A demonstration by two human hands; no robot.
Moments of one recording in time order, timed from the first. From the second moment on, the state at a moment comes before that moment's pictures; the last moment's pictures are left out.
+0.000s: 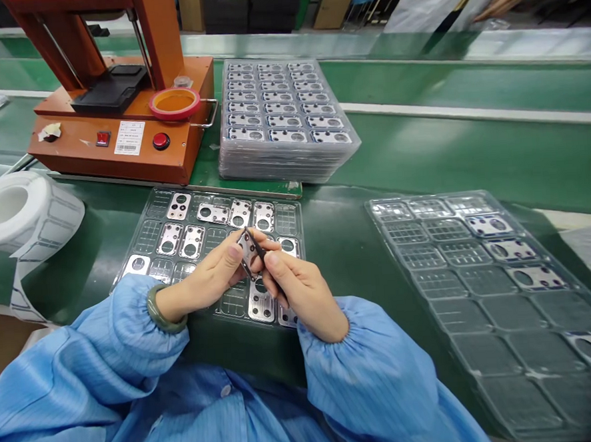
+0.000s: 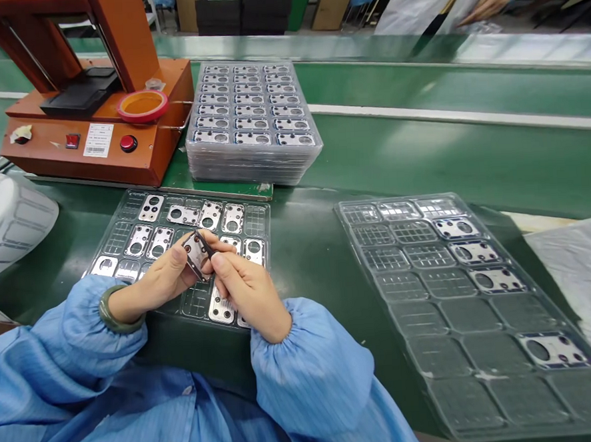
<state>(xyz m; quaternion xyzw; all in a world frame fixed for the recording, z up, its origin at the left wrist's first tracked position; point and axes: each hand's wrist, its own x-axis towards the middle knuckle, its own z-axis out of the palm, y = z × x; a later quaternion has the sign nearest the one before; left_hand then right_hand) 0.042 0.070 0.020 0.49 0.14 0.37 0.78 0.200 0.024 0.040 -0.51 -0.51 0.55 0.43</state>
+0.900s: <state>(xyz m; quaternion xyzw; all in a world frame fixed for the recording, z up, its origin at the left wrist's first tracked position) 0.039 0.071 0.022 0.46 0.15 0.35 0.80 0.207 0.030 0.040 -0.47 -0.48 0.58 0.47</state>
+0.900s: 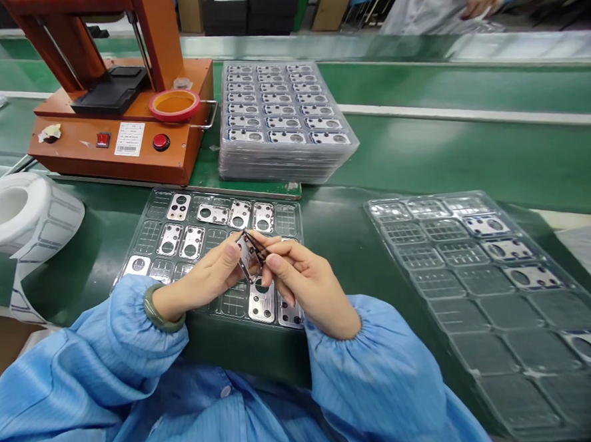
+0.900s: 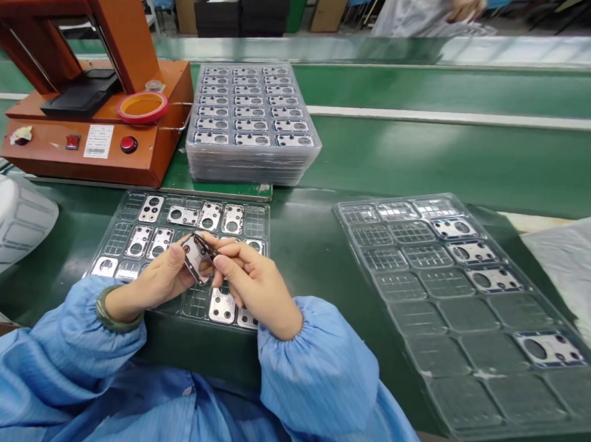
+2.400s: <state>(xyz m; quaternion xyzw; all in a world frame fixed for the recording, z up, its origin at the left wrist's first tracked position) 0.043 0.066 0.040 0.50 0.34 0.33 0.73 0.206 0.027 0.043 -0.57 -0.65 0.38 0.32</state>
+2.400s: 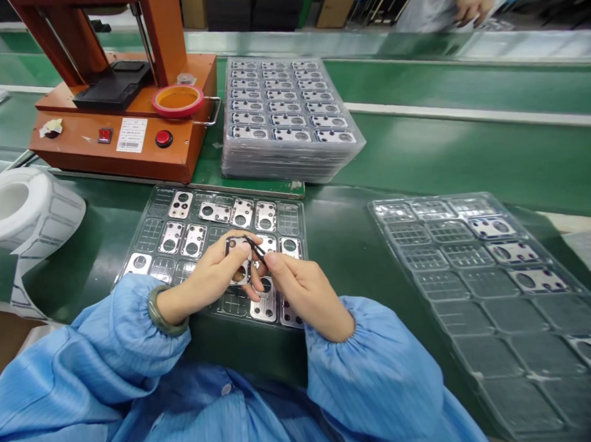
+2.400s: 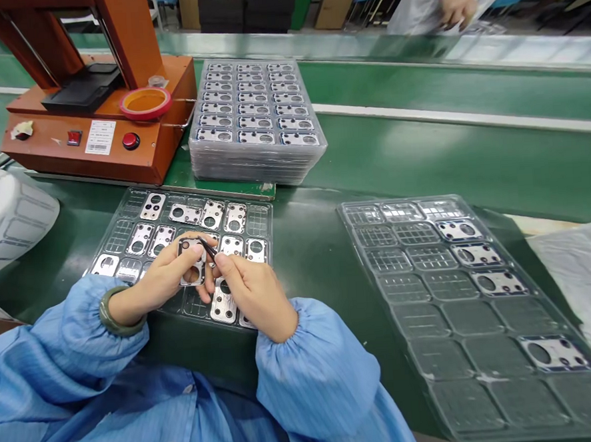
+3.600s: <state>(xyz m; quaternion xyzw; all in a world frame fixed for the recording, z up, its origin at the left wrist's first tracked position) 0.043 0.070 0.037 0.49 0.33 0.35 0.73 0.205 0.029 0.040 -0.59 -0.61 0.40 0.34</state>
